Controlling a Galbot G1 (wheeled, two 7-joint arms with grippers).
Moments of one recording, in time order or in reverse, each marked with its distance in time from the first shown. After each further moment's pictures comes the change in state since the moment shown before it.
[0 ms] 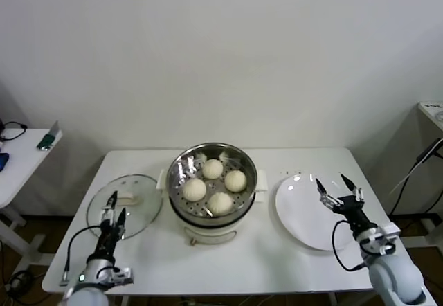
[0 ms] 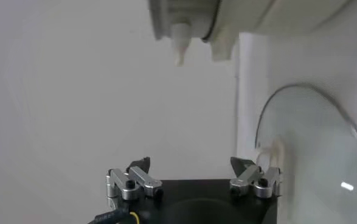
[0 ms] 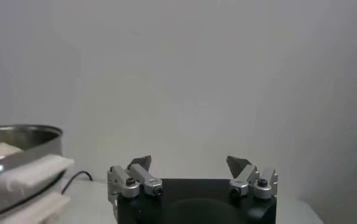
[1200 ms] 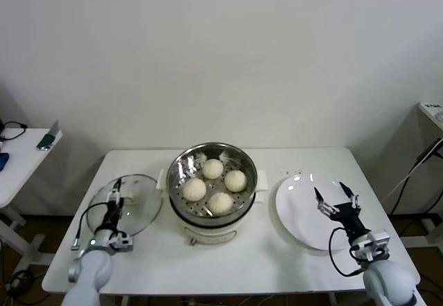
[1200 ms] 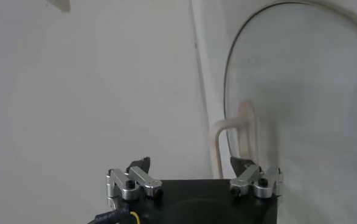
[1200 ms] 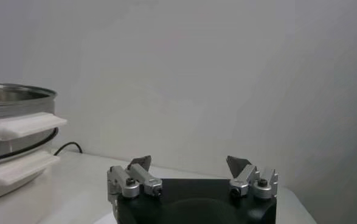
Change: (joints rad) left arm -0.352 0.022 0.010 0.467 0.143 -0.041 -0.041; right arm 0.040 0.032 -0.047 -0.074 -0.140 0.030 0.011
